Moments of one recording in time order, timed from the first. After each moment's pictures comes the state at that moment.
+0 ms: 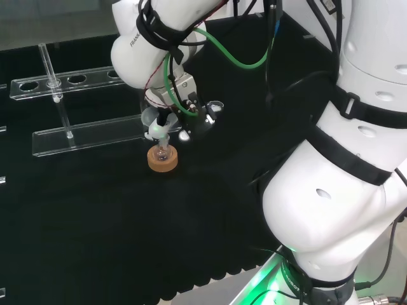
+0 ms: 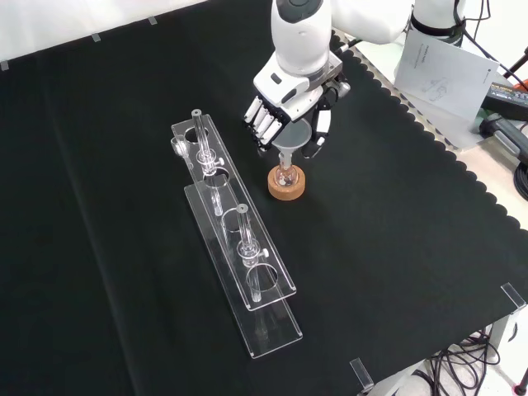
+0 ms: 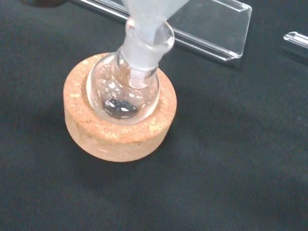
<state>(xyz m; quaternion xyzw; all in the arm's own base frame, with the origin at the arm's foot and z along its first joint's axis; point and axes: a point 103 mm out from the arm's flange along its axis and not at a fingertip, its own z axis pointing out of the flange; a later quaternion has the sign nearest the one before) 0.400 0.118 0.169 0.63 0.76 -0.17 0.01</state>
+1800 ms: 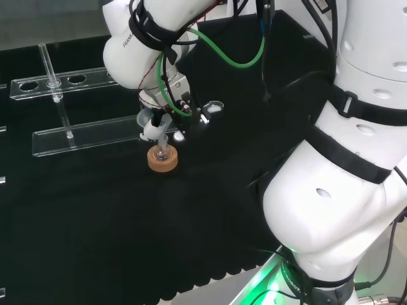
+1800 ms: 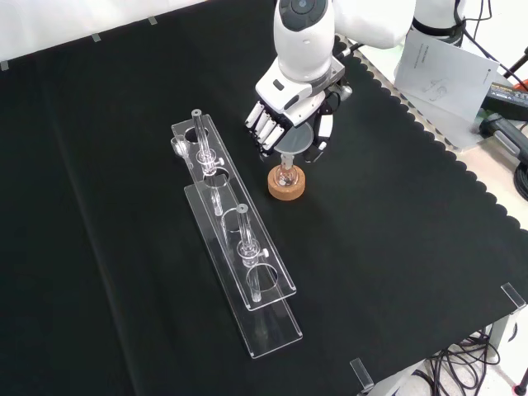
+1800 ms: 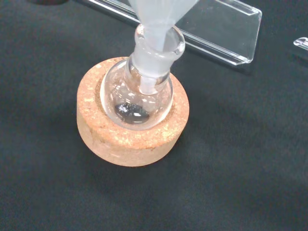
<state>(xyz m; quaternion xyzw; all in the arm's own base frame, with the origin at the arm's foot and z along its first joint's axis) 0.402 0.128 0.169 0.62 0.76 -0.18 0.01</state>
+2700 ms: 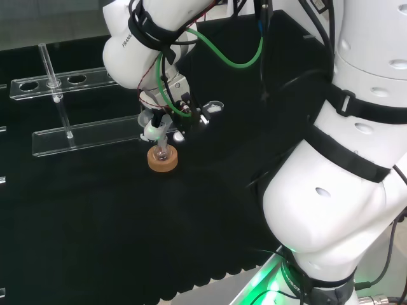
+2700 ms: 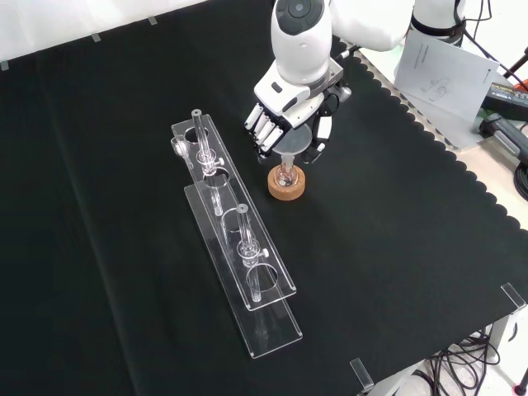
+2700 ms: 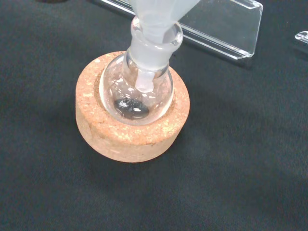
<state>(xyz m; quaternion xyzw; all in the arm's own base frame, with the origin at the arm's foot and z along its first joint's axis) 0.403 0.128 0.166 0.63 0.76 -0.18 0.01</state>
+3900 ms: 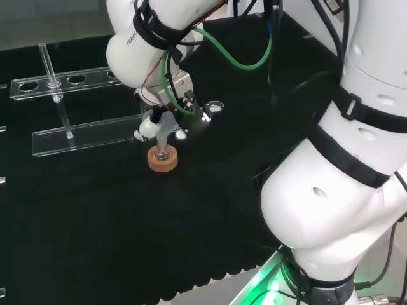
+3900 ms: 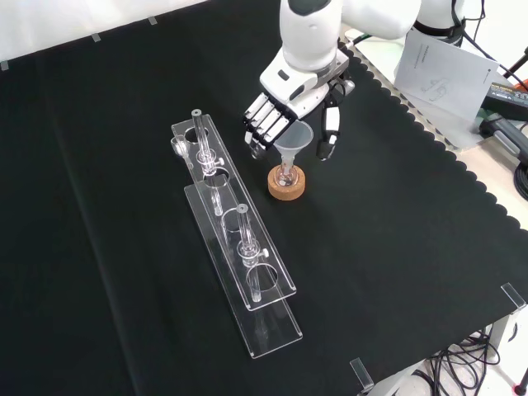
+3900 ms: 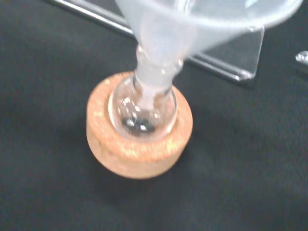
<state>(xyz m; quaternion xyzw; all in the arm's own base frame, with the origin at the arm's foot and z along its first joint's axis) 0.397 0.129 0.184 0.61 0.77 -0.15 0.02</state>
